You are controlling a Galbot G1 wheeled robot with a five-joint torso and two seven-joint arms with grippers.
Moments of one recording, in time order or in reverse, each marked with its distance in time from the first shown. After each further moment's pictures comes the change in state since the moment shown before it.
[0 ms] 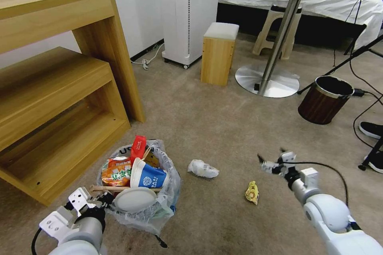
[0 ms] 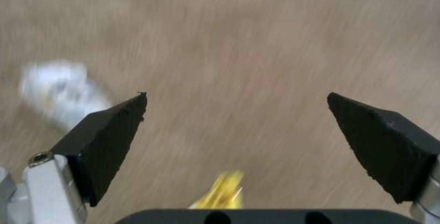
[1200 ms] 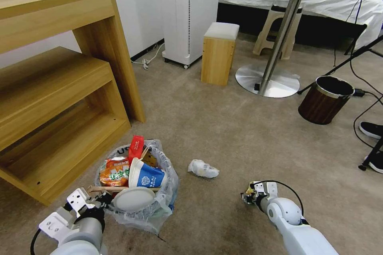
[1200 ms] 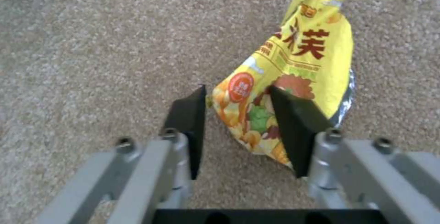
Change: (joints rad) left arm -0.014 -0.007 -0.001 0.011 0.020 -0.009 -0.004; right arm 0.148 0.157 -0.135 -0.313 0.038 -0.205 0.087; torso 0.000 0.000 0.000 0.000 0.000
